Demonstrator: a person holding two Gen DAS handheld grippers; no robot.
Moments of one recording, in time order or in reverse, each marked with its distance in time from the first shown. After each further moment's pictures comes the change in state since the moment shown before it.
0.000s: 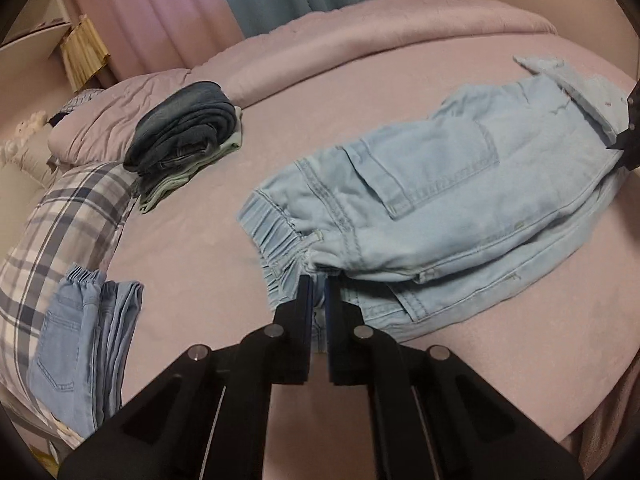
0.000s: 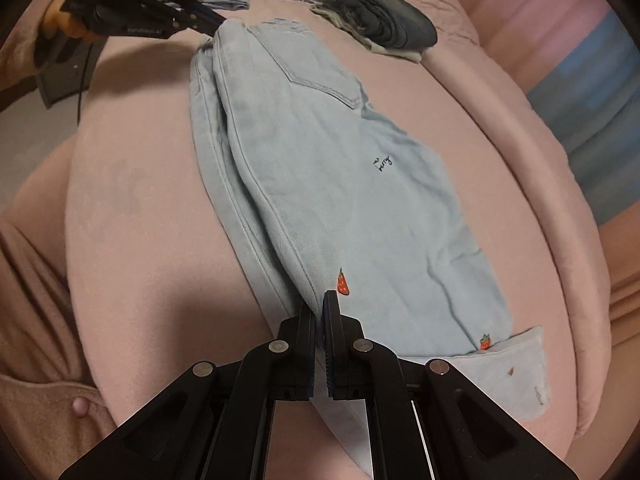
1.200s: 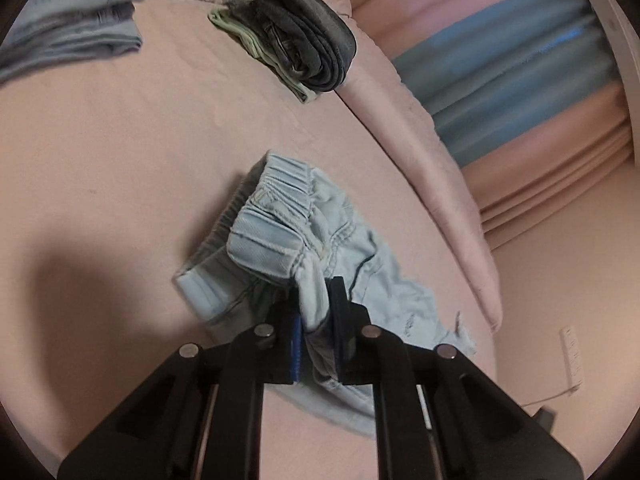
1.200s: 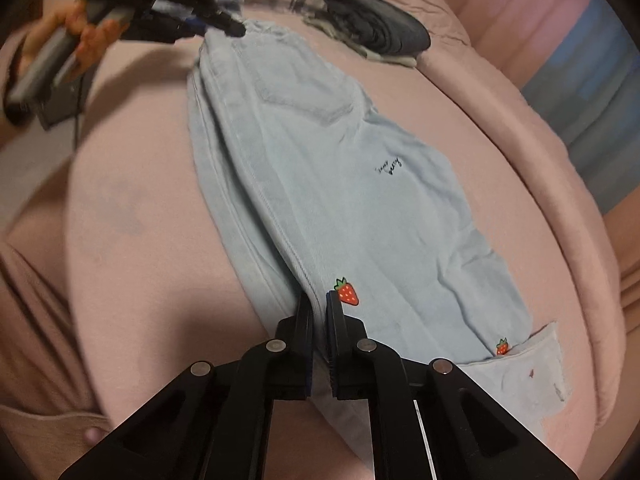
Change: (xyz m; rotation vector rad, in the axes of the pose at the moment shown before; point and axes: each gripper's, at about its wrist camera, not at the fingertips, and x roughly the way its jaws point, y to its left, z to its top) left arm 0.017 0.072 -0.033 -1.161 -0.055 -0.427; right arm 0.005 0.014 -0.005 0.076 -0.056 0.044
